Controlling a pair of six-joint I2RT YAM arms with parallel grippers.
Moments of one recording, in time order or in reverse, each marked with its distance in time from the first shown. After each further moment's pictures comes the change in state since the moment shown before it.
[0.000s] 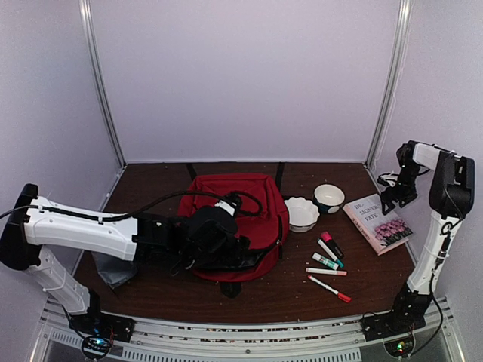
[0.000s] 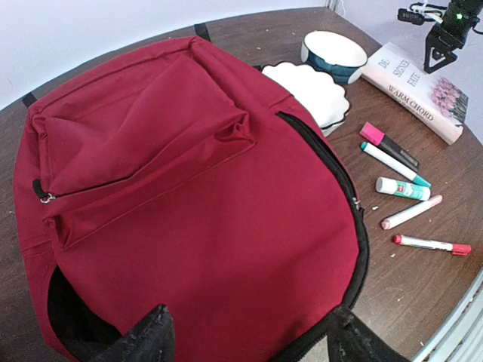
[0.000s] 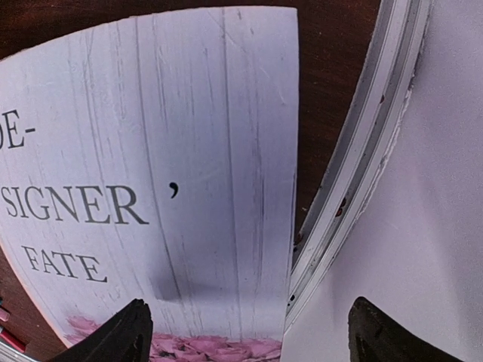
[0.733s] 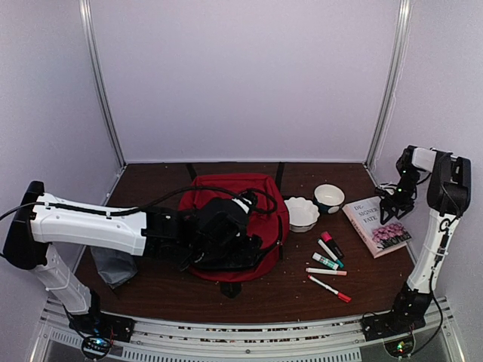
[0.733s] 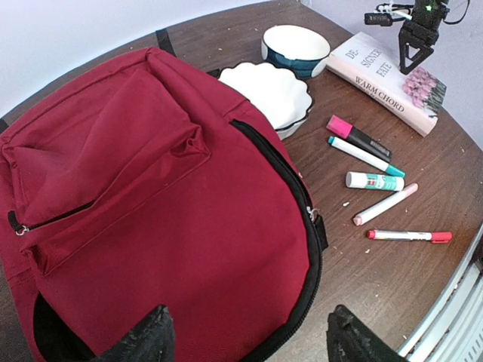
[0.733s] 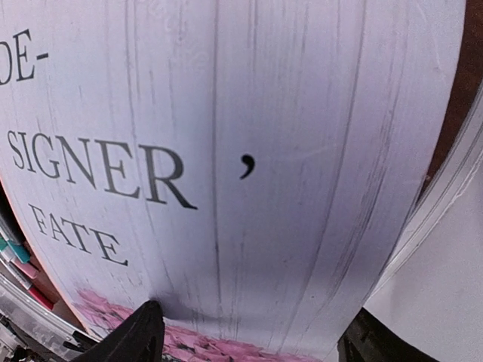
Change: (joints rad) left arm 0.000 0.064 0.109 -0.021 0.085 0.080; right arm -0.019 0.078 0.014 -0.174 -0.119 -0.040
